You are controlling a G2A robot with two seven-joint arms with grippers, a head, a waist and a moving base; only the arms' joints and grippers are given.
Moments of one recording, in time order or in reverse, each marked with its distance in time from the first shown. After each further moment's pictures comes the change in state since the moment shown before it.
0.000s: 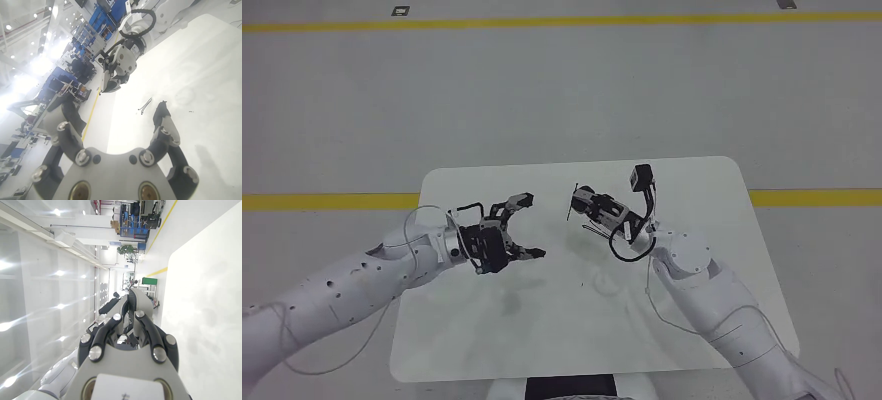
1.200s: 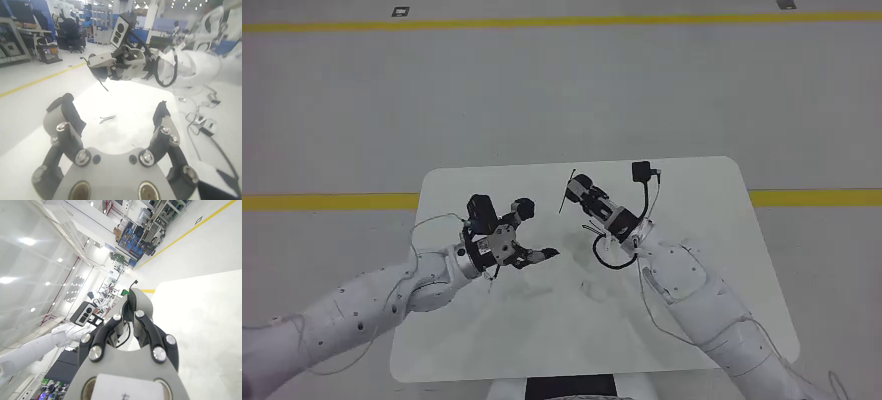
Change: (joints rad) left arm 0.072 -0.038 0.054 -0.053 -0.874 -0.283 -0.142; right arm -0.030 -0.018 -0.033 -0.120 -0.515 -0.128 -0.297
